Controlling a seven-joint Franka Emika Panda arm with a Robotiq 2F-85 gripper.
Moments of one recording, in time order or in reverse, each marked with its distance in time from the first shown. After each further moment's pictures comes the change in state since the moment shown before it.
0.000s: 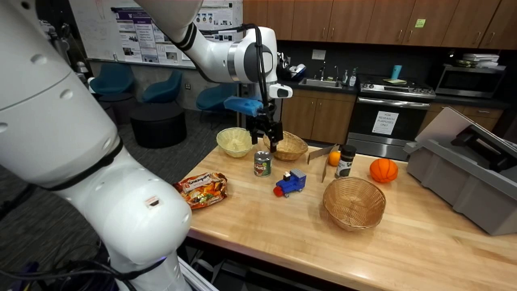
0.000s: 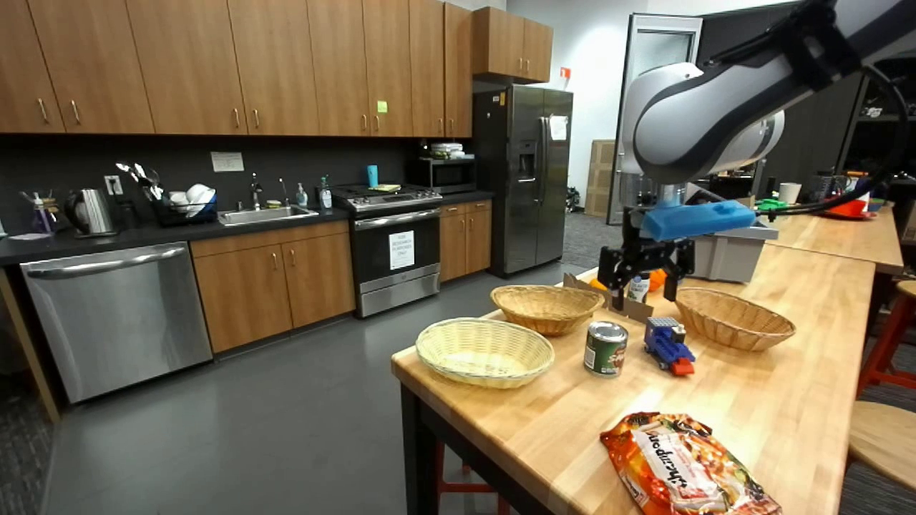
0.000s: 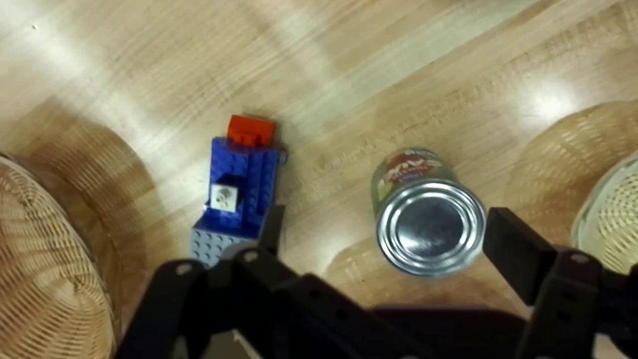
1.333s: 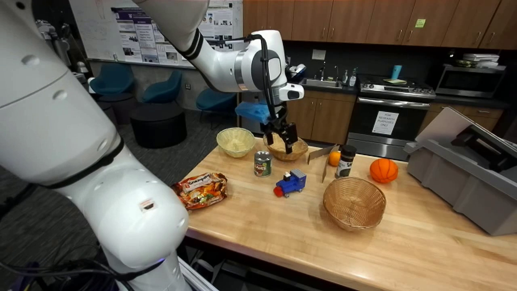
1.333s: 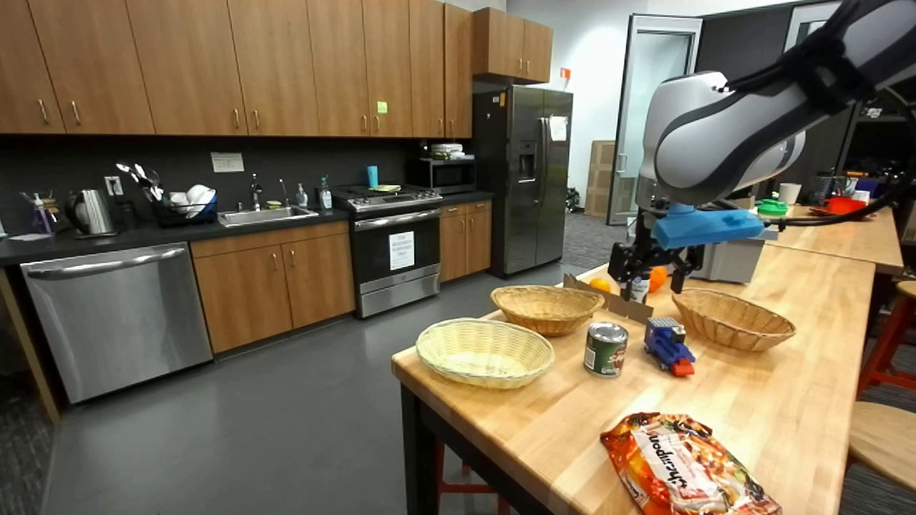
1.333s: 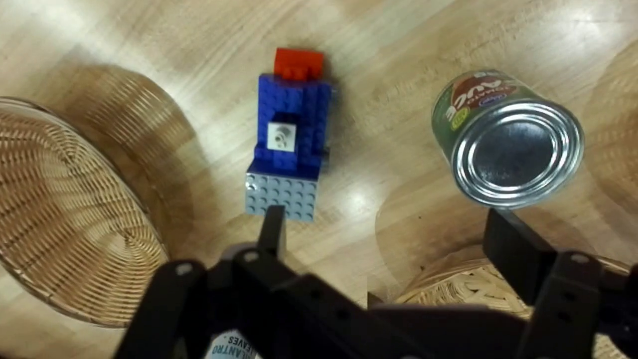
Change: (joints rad) arm -0.070 -0.005 -0.011 -0.047 -0.091 0.186 0.052
